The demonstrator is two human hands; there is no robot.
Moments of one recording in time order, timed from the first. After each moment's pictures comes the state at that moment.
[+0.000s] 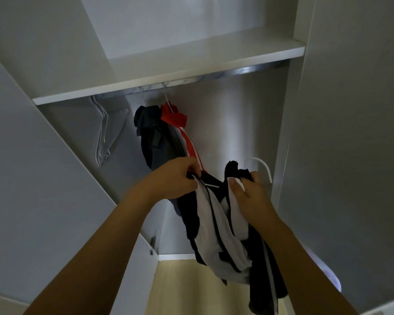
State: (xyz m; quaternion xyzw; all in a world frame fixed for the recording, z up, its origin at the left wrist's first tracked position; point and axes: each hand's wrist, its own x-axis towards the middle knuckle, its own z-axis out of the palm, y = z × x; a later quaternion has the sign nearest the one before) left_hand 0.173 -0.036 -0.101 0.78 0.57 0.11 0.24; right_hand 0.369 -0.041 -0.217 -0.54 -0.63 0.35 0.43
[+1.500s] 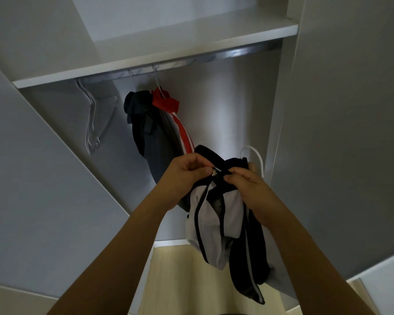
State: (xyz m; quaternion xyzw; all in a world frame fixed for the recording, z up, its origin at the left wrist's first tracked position) left_hand 0.200 -0.065 -0.152 0.59 0.48 0.41 0.50; right_hand 0.373 -0.073 -0.198 -0.44 -0.51 0.56 0.48
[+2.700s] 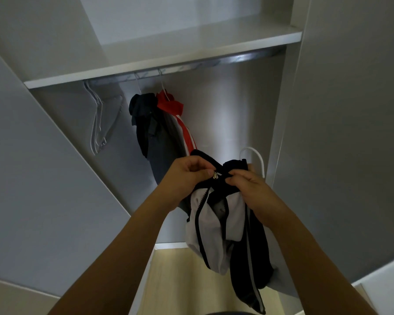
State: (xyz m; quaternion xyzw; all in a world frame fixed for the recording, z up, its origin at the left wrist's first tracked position) left_hand 0.199 -0.073 -0.143 0.57 0.53 0.40 0.48; right_hand 0.370 -0.077 -0.186 -0.45 -0.49 0.59 0.46
